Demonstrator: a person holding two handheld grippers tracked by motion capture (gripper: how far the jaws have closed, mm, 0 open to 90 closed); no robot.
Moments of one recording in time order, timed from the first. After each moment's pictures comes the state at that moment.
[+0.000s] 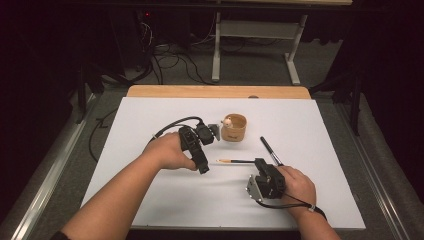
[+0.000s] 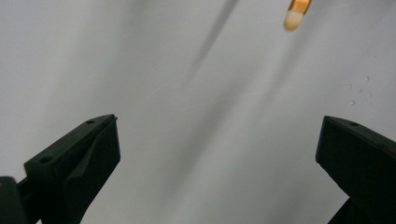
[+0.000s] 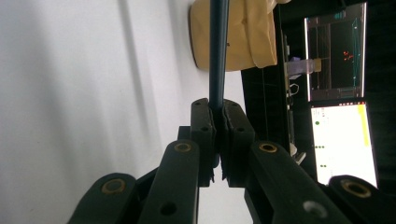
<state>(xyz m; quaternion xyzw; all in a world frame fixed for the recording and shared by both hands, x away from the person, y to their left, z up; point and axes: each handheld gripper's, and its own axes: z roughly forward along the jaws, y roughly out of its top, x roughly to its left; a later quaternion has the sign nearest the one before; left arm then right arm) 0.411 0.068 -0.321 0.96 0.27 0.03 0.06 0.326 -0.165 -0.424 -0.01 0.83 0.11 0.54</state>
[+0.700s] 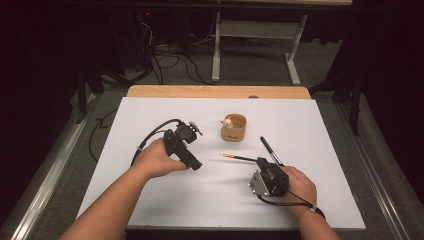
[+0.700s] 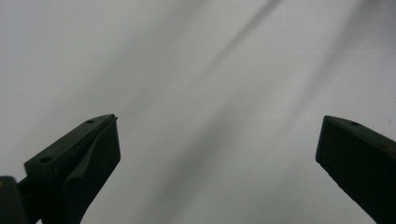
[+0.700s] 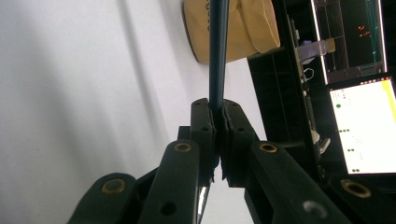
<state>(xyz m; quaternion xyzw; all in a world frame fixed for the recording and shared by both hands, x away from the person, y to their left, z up) 0.408 0.114 -0.342 0.92 0.35 0.06 0.19 0.331 -0.172 -0.422 0.04 0.84 0.14 0.53</state>
